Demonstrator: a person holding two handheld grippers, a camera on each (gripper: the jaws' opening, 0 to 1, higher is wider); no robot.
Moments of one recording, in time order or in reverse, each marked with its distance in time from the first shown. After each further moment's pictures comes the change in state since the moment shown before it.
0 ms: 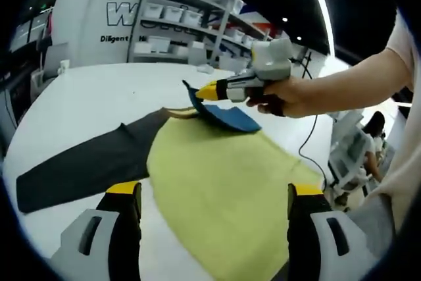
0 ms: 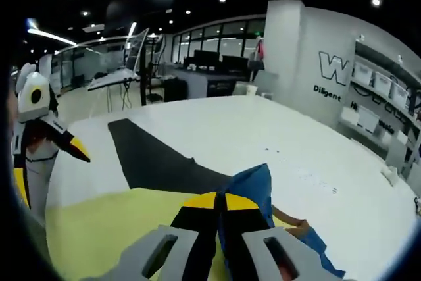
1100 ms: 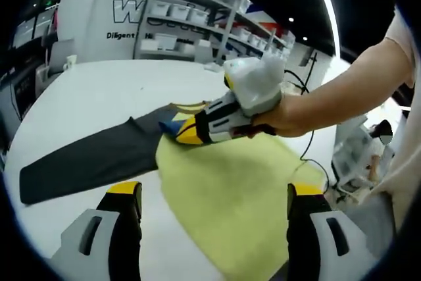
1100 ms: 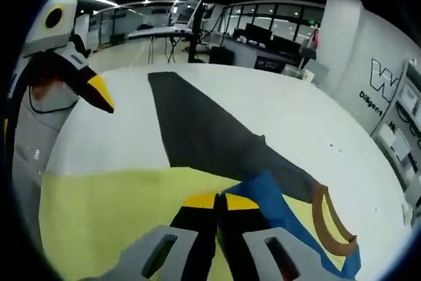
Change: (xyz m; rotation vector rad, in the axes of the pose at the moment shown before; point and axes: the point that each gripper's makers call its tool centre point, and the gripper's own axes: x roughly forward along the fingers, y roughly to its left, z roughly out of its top) left arm -0.008 0.009 -0.008 -0.023 0.010 0.029; right arm 0.050 0.085 -0.035 -0.174 0.164 0.212
